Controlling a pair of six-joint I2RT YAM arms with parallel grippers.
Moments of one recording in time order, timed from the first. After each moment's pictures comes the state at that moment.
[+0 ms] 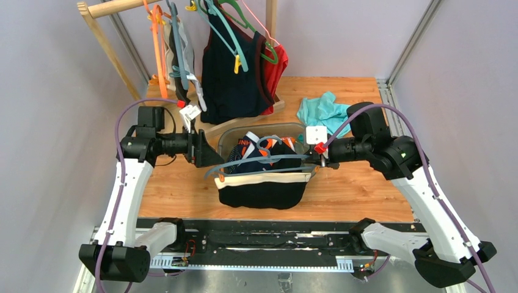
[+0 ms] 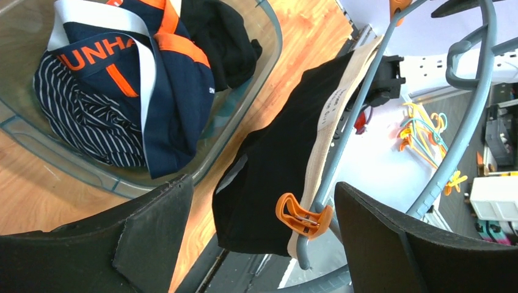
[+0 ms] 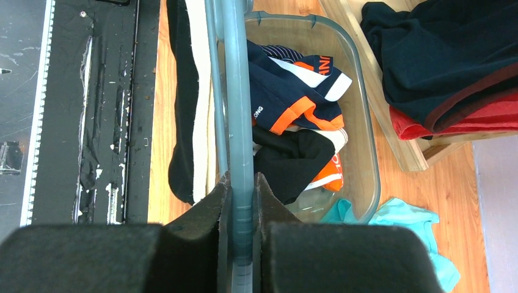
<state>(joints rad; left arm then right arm) -0.03 1.04 1.14 -0.96 1.02 0.10 0.58 1.03 1.41 -1.06 -0.68 -0.82</state>
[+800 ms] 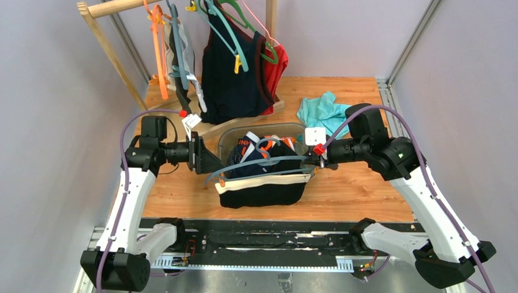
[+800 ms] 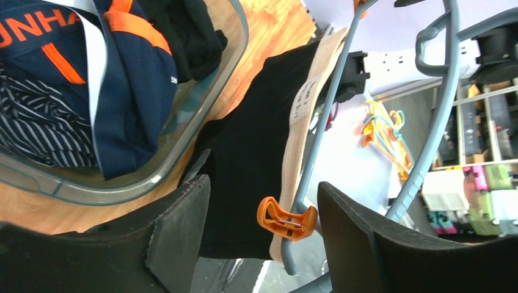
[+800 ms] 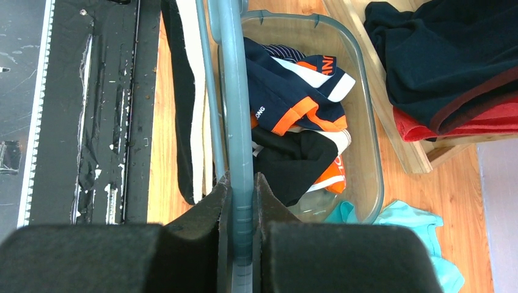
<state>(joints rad) -0.03 0.97 1.00 -0.87 1.13 0.03 0.58 1.03 1.38 -1.04 -0.69 -0.82</state>
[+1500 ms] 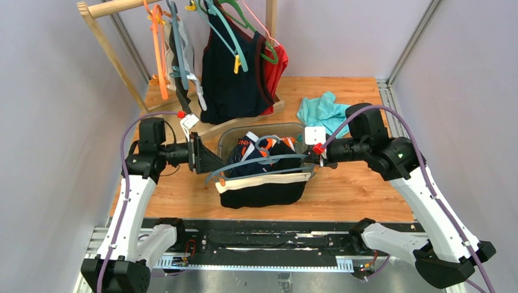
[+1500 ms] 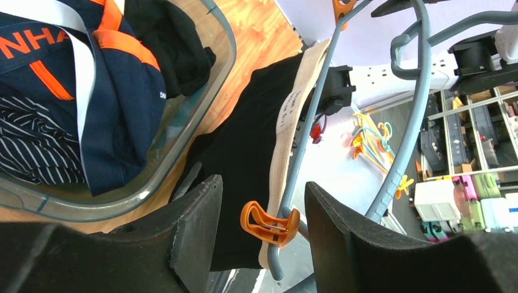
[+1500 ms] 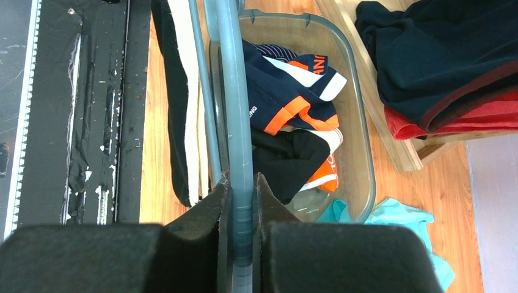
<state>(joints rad) -0.03 0.90 0.91 -0.69 1.18 -0.14 0.58 1.03 1.37 -1.01 -0.67 -0.82</state>
